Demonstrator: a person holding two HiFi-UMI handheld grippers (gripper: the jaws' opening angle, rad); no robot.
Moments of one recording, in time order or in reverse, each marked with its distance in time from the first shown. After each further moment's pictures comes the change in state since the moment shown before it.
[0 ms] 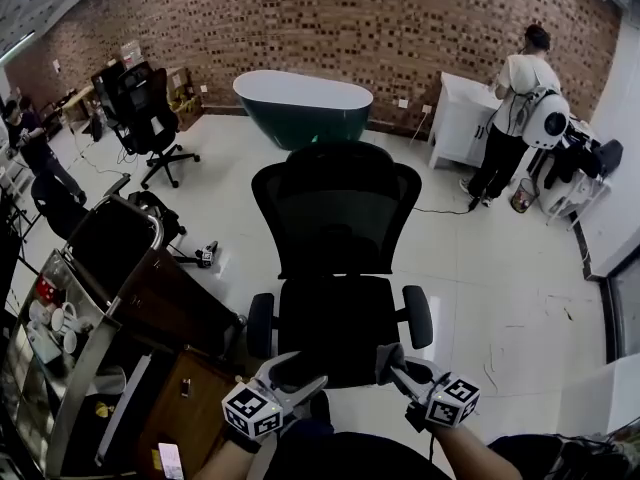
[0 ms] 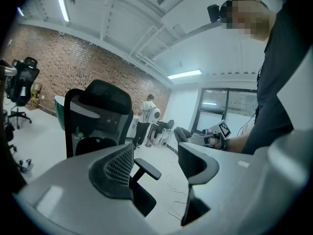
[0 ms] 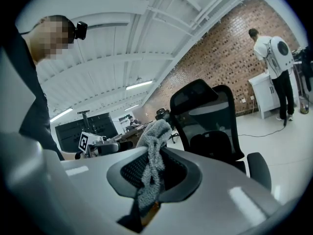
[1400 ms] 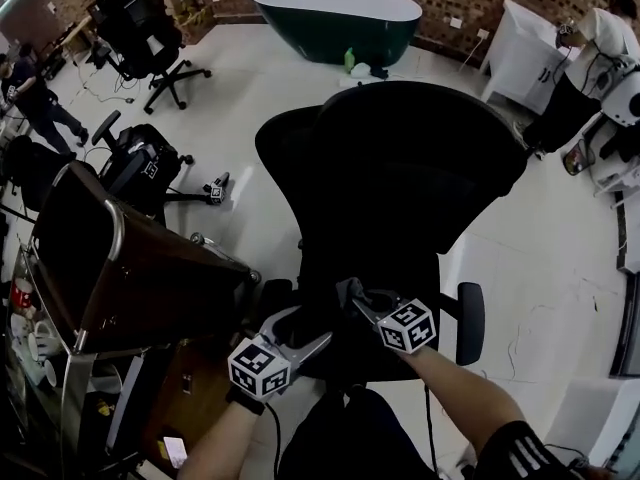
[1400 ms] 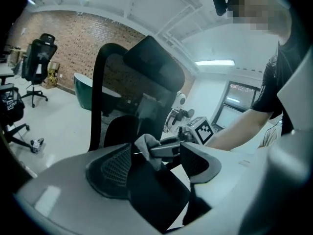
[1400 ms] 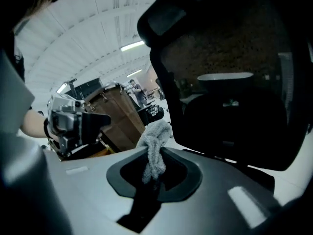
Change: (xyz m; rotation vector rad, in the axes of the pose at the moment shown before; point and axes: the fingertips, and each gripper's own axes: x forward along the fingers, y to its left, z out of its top) left arm 0.097 0.253 -0.067 -0.166 0.181 0.167; right arm 0.331 -0.182 -0.112 -0.094 0.443 0.091
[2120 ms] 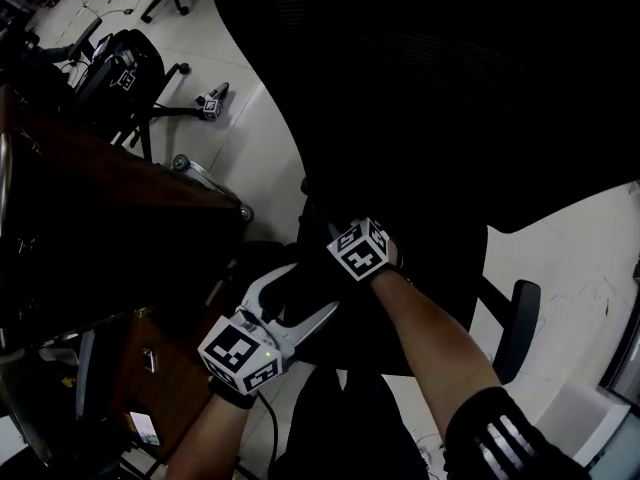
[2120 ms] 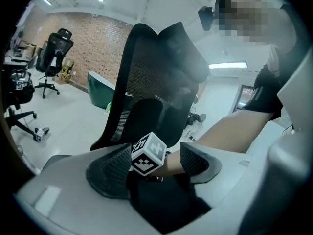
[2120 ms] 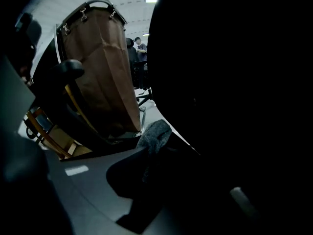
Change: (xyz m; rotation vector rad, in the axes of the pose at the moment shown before) left arm 0.059 0.102 -0.056 -0.086 -0.074 0.100; right arm 0.256 -0.109 -0.098 -0.390 0.337 -0.079
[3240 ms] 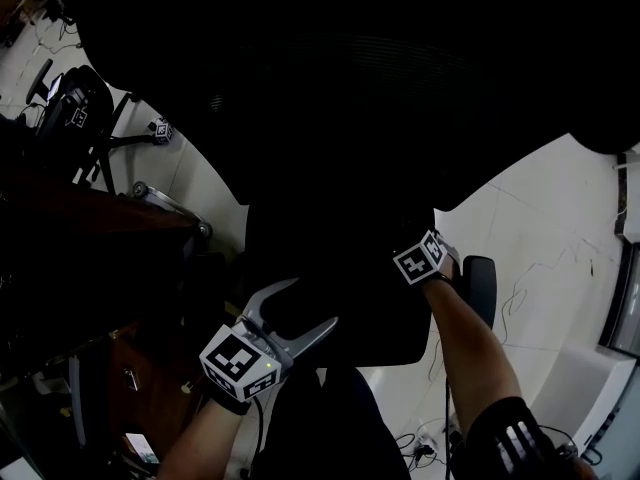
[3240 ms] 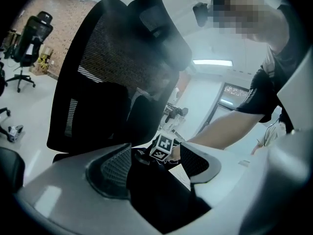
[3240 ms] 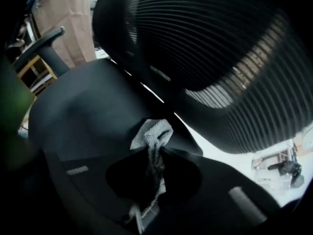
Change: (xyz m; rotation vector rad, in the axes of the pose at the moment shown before) left arm 0.059 -0.092 -0.019 0.037 0.093 -0.204; right arm -0.172 -0.149 -0.241 0.140 0.412 -0.350
